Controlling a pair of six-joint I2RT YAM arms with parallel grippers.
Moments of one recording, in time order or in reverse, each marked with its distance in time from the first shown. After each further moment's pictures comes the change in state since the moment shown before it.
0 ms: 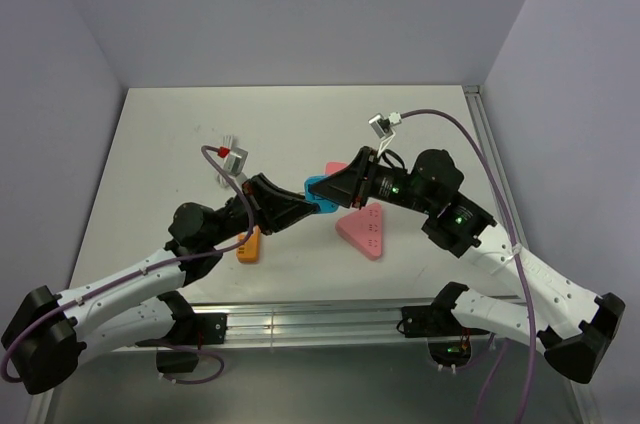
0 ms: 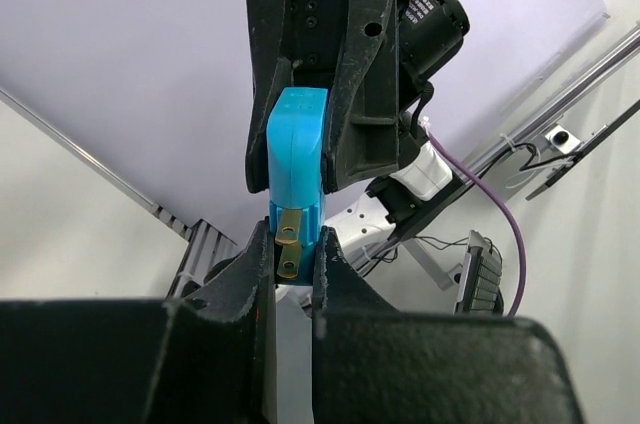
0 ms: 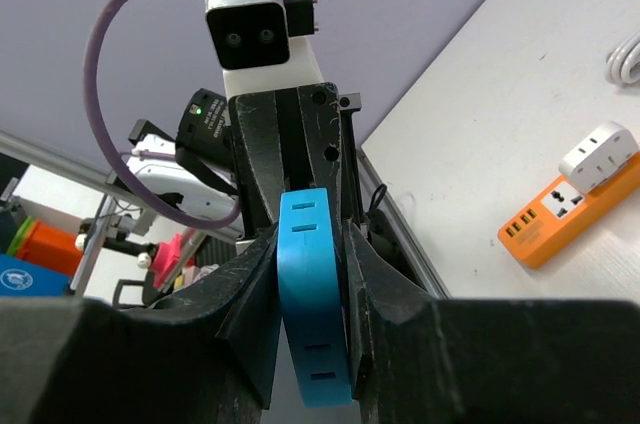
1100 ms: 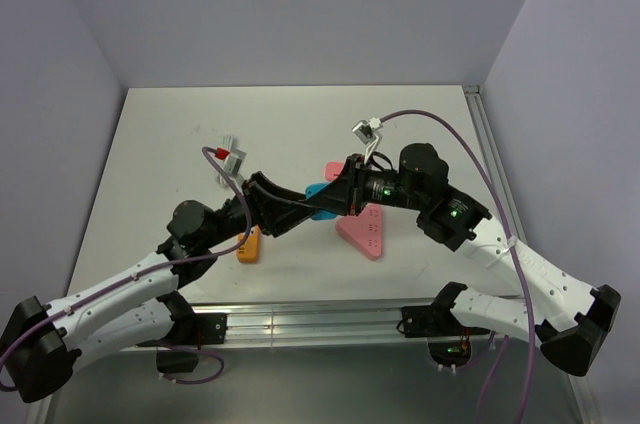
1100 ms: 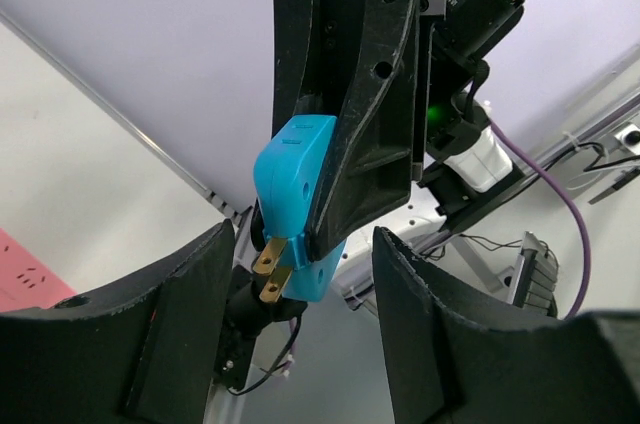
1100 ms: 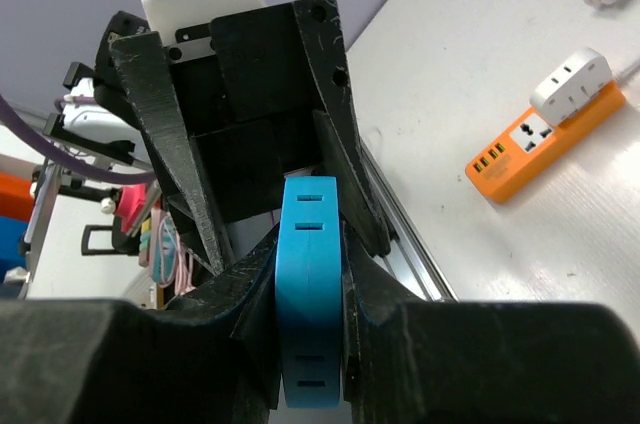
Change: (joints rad) left arm 0.003 -0.058 0.014 -0.172 -0.037 0.092; right arm 0.003 0.055 0.056 -0.175 -0.067 -0.125
